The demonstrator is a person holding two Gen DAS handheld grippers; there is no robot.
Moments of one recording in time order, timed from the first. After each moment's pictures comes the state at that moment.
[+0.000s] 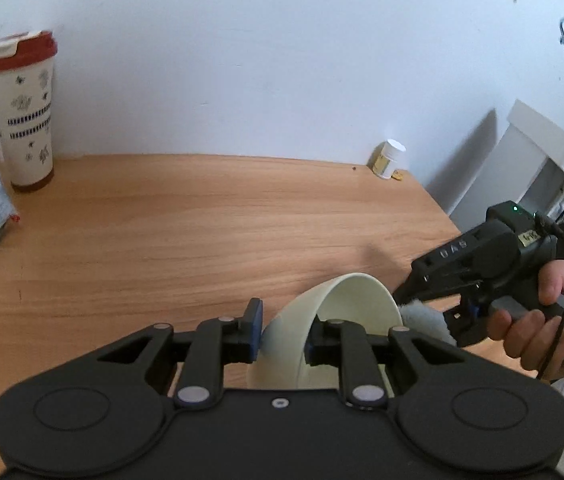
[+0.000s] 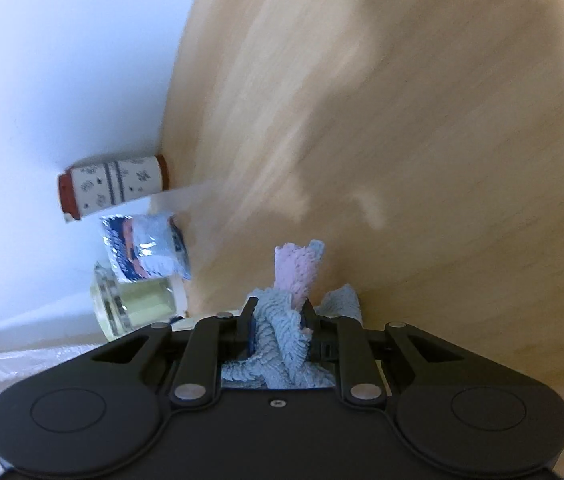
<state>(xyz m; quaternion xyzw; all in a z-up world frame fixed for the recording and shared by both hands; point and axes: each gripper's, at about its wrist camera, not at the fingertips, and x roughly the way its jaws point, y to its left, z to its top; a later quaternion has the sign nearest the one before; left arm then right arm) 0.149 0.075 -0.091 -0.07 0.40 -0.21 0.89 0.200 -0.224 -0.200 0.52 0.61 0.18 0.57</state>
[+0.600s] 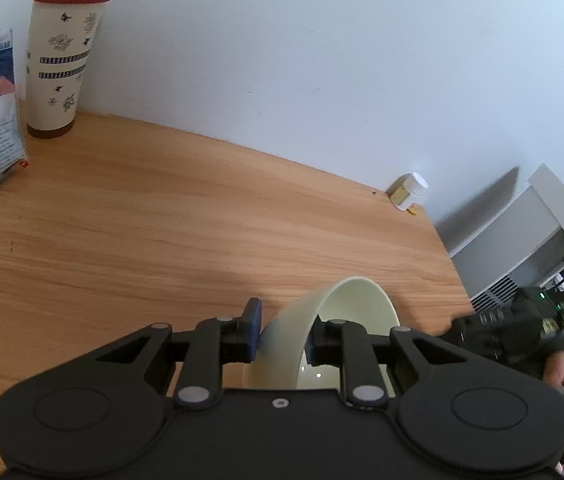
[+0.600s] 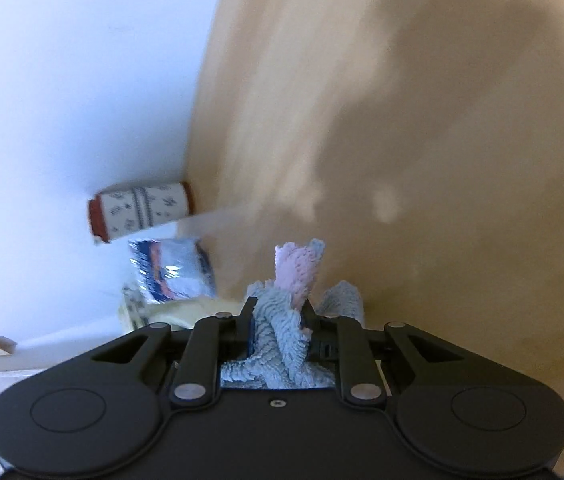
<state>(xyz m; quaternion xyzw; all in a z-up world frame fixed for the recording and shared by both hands) 0.172 0.100 -0.102 -0.17 0.42 -0.17 0.87 0.166 -0.236 -0.205 0.55 0.58 0.17 0.58</state>
